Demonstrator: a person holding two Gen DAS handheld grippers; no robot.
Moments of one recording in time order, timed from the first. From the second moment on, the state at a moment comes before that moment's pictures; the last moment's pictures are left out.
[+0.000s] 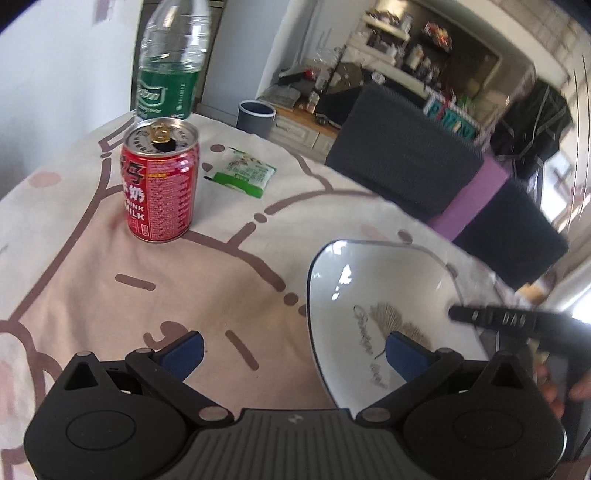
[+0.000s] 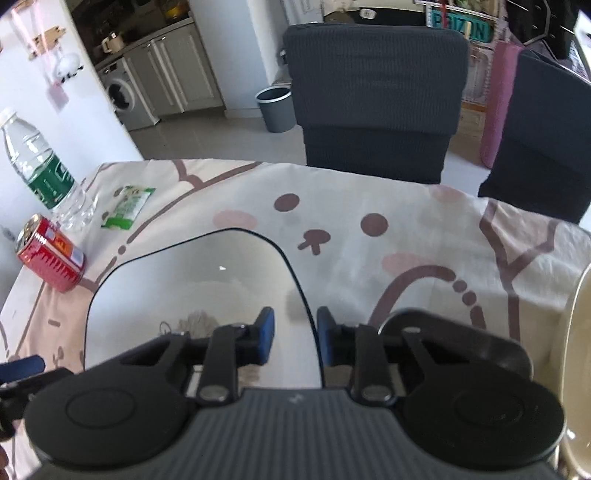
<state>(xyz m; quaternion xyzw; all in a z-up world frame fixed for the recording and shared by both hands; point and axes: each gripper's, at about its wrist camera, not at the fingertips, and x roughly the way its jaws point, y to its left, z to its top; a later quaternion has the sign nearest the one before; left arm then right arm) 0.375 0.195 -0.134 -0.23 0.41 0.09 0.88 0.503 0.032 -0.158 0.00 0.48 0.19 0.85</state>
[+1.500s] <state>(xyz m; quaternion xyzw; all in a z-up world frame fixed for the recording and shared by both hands) 0.374 0.261 -0.165 -0.29 0.45 0.05 0.84 0.460 0.067 -0.189 0.02 0.51 0.27 0.82</state>
